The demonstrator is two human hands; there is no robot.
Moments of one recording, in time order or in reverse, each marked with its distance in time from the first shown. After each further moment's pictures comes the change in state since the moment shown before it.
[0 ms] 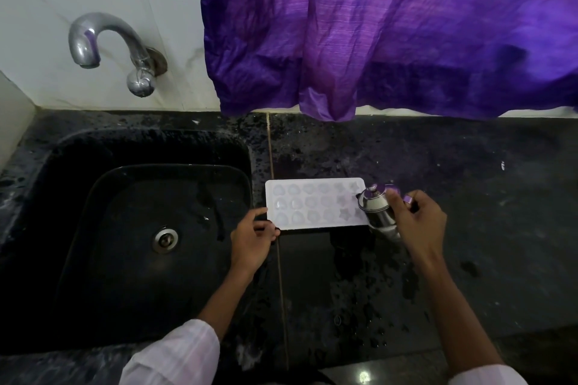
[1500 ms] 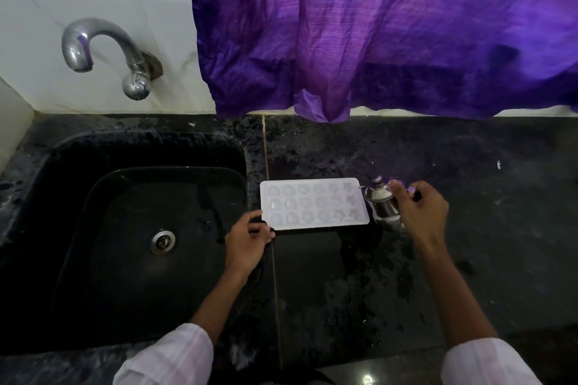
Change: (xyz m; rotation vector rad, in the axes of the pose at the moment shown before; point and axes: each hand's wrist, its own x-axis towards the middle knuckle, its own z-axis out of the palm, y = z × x) left_hand -0.008 0.006 0.001 -0.010 -0.005 -0.021; right_hand 0.027 0.005 -0.011 -0.044 0.039 0.053
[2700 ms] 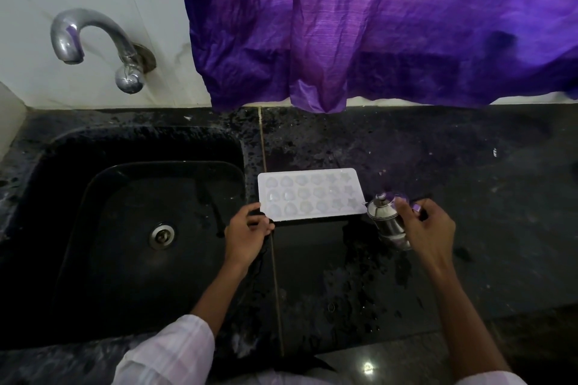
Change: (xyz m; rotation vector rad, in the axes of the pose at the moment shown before) left_hand -0.002 -0.002 0.001 -0.027 -0.007 0.009; right_hand -0.041 0.025 -0.022 -0.027 -0.006 0.022
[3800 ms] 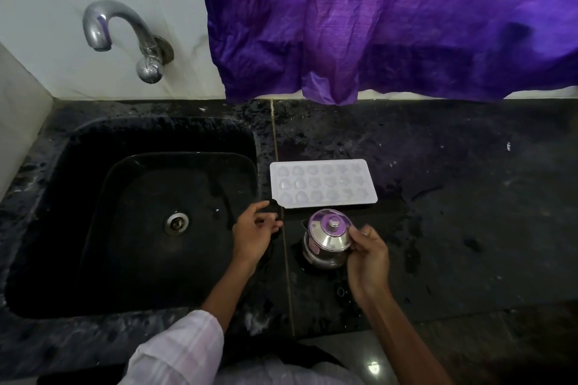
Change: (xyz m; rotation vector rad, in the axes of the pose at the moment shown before) left_hand -0.019 -0.012 -0.009 -0.107 0.024 -0.044; right_hand -0.103 0.000 0.085 1.064 -0.209 0.427
